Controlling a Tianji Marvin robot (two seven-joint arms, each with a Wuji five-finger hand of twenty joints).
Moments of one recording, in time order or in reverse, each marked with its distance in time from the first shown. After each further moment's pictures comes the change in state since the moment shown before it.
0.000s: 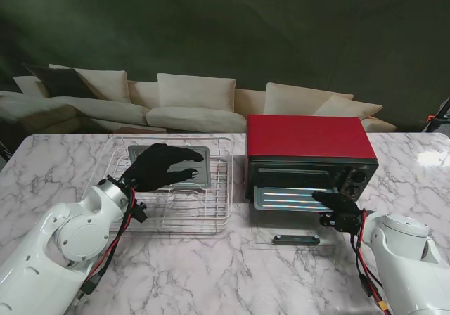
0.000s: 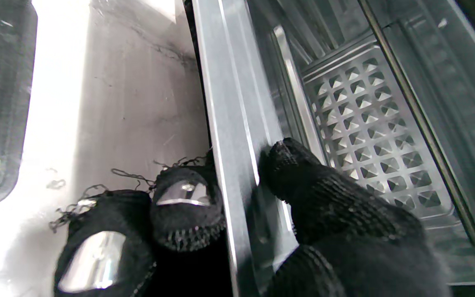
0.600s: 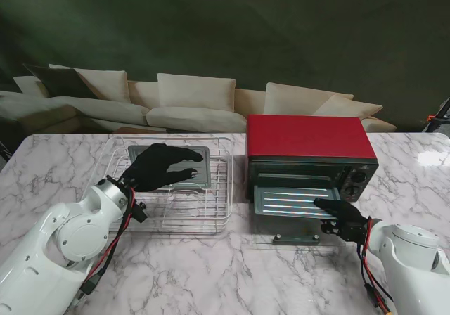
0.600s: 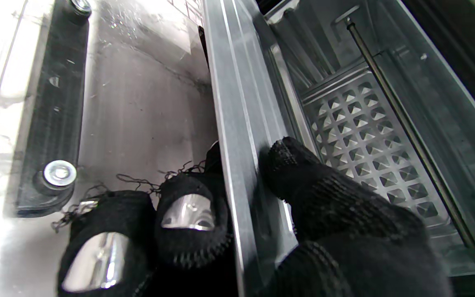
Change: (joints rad) left arm 0.002 0.000 -0.004 -0.001 0.001 0.000 0.000; right arm -0.058 0.022 0.030 -0.020 0.015 -0.024 0.111; left_hand 0.000 0.000 0.000 0.000 0.000 0.000 0.000 0.000 0.000 0.000 0.000 0.000 0.000 0.000 0.000 0.000 0.000 0.000 0.000 0.000; right_hand -0.002 -0.012 0.013 0.000 0.000 0.002 -0.013 -0.004 0.014 0.002 0.000 0.001 0.000 -0.035 0.069 0.029 -0.024 0.001 0.014 0.025
